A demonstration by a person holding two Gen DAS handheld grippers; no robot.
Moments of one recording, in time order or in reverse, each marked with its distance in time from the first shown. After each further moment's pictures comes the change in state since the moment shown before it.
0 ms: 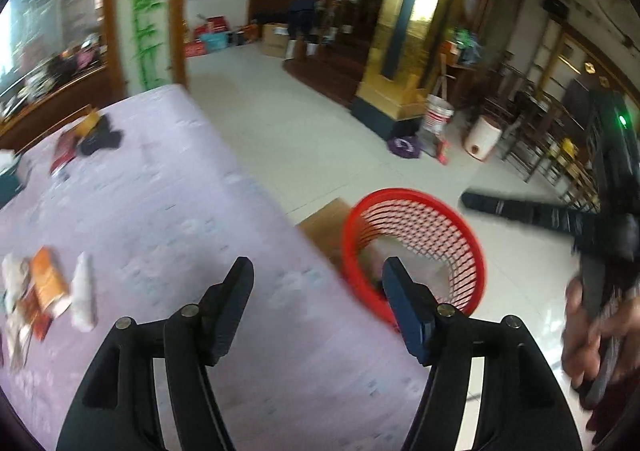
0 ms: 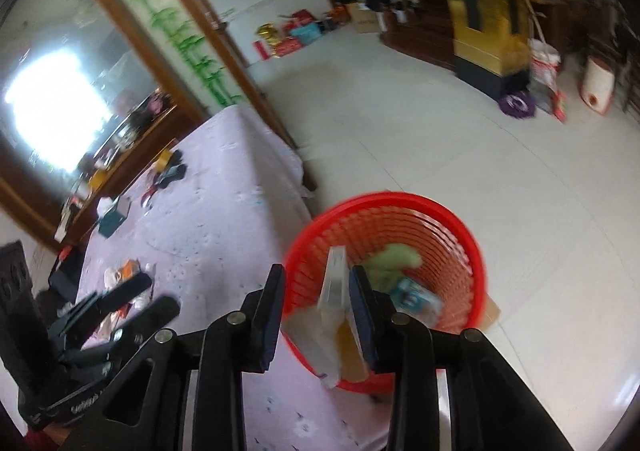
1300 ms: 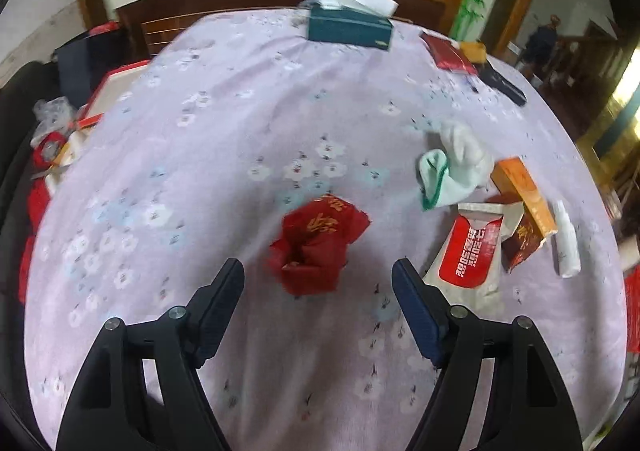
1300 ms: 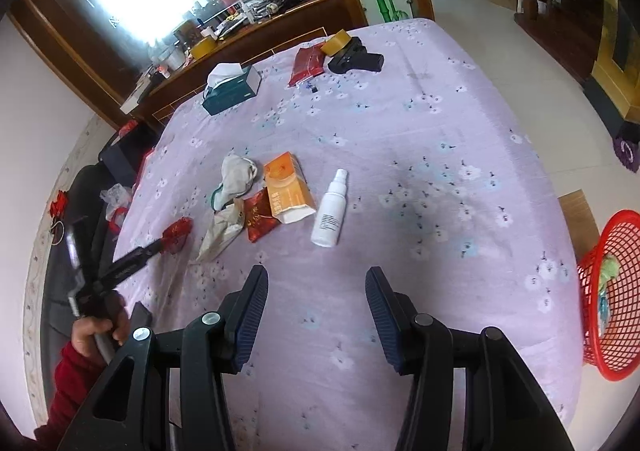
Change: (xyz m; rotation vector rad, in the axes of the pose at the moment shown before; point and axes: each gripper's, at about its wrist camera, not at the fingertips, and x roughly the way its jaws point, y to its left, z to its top) left arm -0.120 0.440 -0.160 -0.528 0.106 0.497; right arm 0.098 0.300 -0.072 -0.311 0.279 0.216
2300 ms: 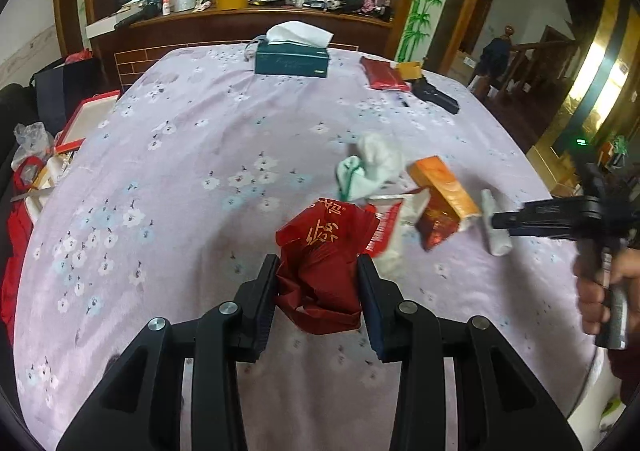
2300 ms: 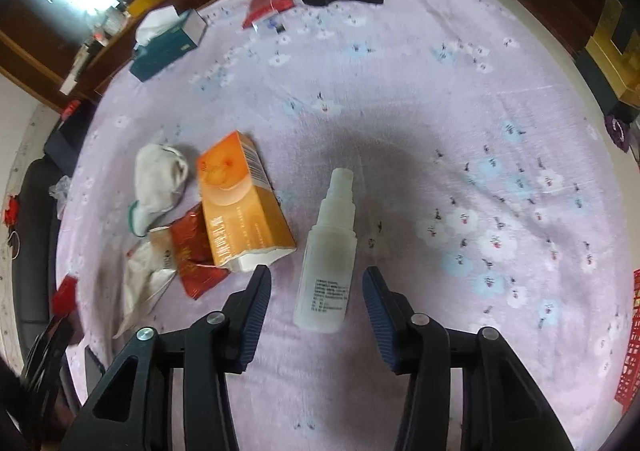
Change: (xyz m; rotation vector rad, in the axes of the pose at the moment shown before) left arm -0.067 -0.034 -0.033 0.051 -0.119 -0.130; right arm 0.165 0.003 0.056 0.054 0.190 -0.134
